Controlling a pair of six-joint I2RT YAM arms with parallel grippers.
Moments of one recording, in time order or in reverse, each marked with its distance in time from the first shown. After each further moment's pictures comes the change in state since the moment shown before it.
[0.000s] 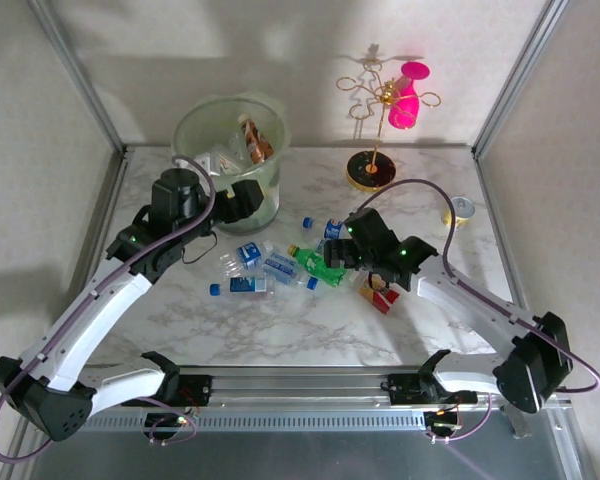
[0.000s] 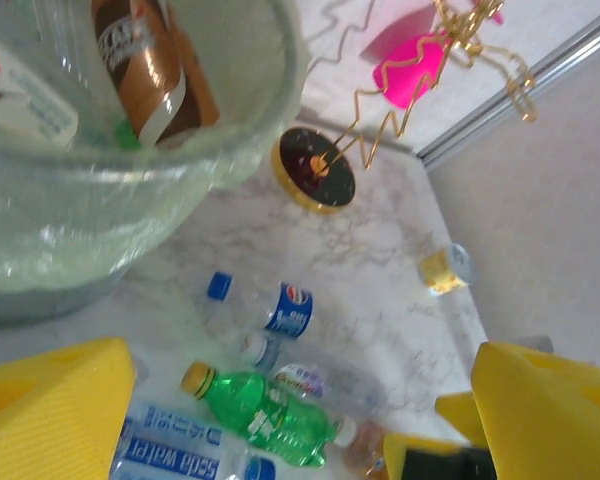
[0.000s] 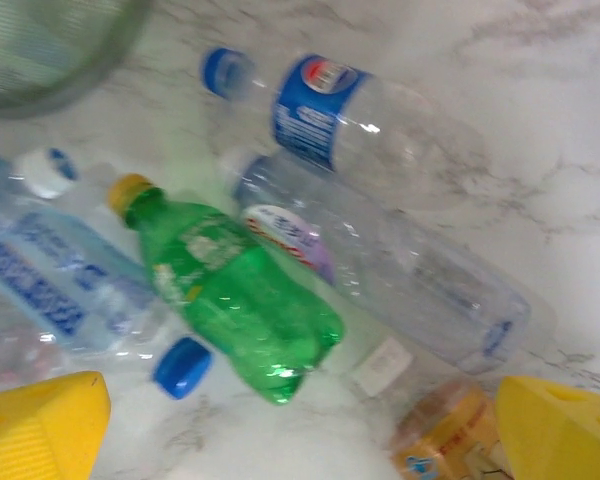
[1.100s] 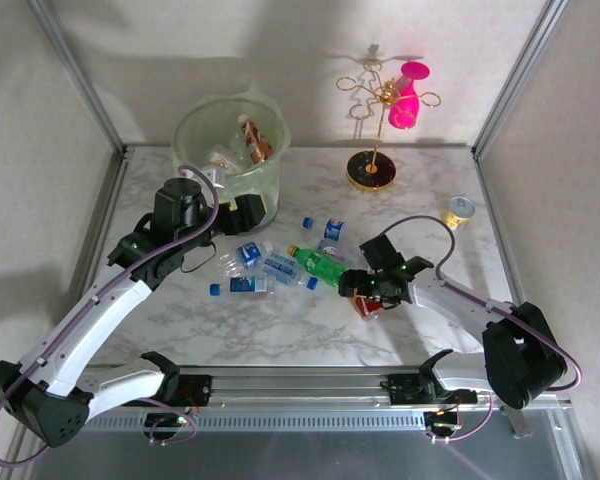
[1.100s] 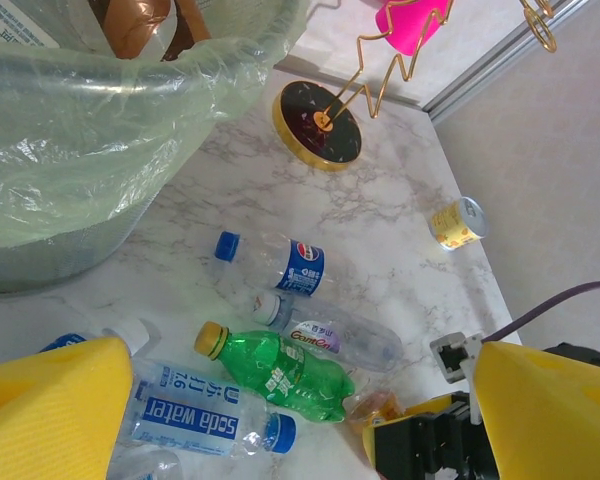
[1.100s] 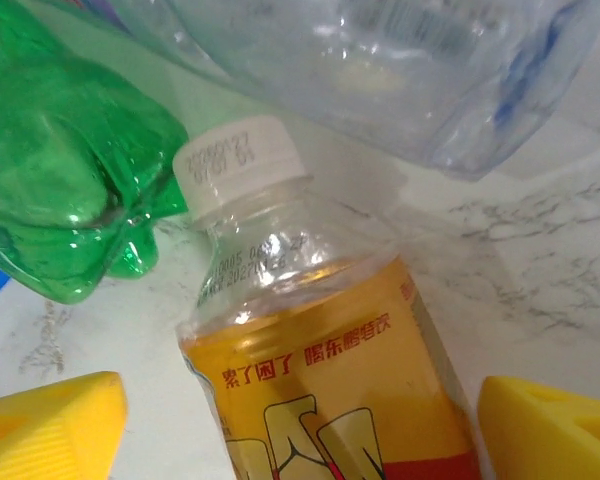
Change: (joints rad) left arm -0.004 -0.024 -0.053 -0.009 0.047 0.049; right arm -0.106 0.033 -0.306 0.113 -0.233 0.081
